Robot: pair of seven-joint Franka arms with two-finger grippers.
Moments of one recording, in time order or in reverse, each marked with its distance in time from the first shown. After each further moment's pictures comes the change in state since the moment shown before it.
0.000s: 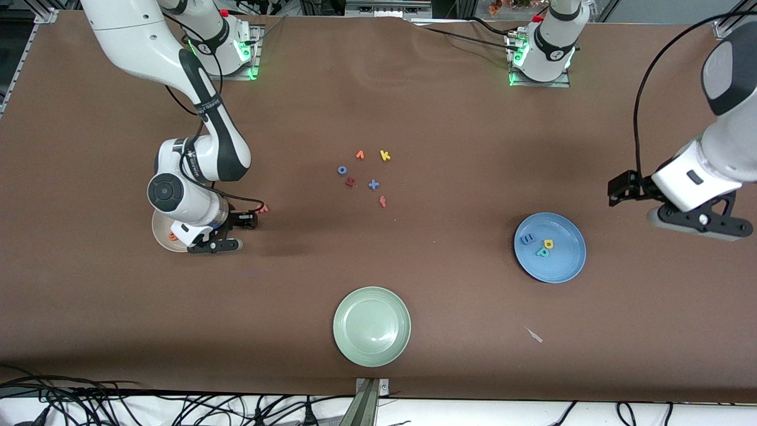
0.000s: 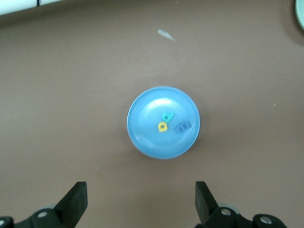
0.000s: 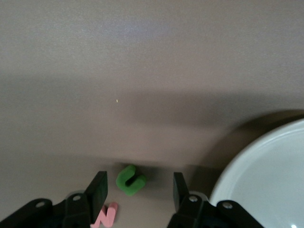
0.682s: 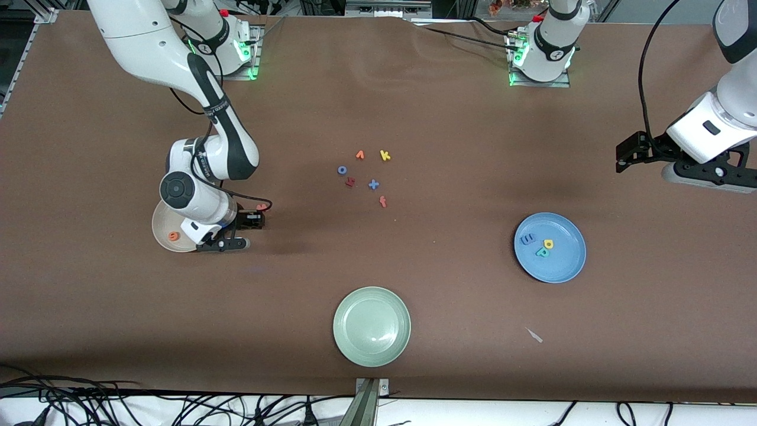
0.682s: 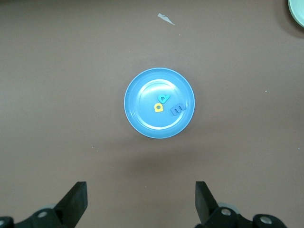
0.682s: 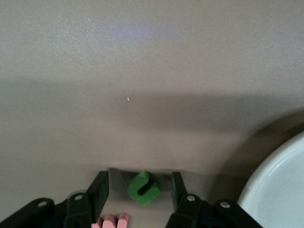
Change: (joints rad) left arm -0.116 -0.173 0.154 -0.183 -0.064 0.028 0.004; right arm 0.001 0.015 0.025 -0.030 0.004 0.065 0.030
